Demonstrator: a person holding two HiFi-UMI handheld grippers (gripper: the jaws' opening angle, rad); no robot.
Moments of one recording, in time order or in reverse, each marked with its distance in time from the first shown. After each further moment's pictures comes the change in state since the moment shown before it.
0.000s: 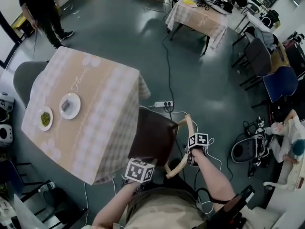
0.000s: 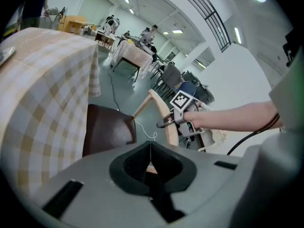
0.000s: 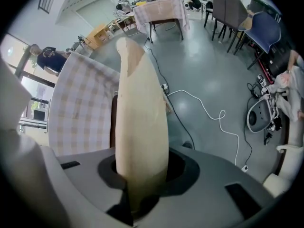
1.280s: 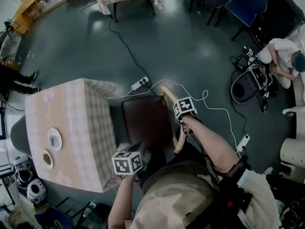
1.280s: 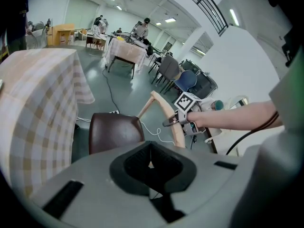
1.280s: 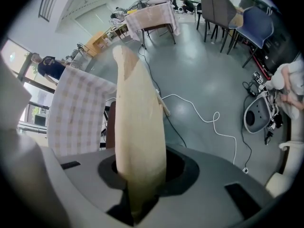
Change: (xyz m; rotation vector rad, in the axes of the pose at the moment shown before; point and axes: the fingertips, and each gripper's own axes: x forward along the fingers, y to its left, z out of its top) left arm 0.040 -0.057 0.028 0.100 0.081 0.097; right arm -0.017 -0.098 0.012 0.005 -0.065 0.014
